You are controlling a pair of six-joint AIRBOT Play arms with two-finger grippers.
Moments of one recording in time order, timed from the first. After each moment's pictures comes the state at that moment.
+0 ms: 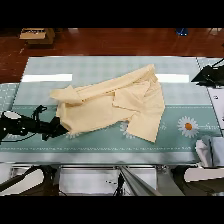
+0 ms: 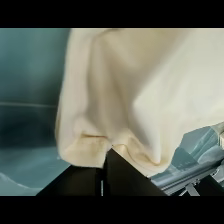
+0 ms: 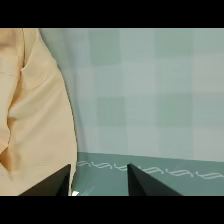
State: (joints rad) left arm 0.34 -1.24 0.46 0.90 -1.15 -1.35; right arm -0.47 -1.62 1.59 -1.09 1.47 1.26
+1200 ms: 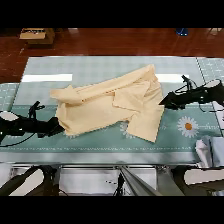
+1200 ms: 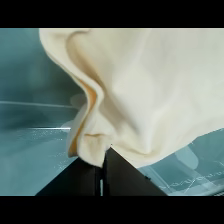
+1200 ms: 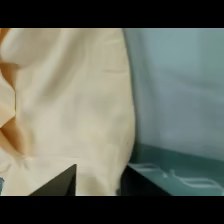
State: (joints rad) left arm 0.32 -1.09 0.46 0.91 -1.11 -1.30; right arm -0.29 -1.62 1.04 -0.87 1.18 1.14
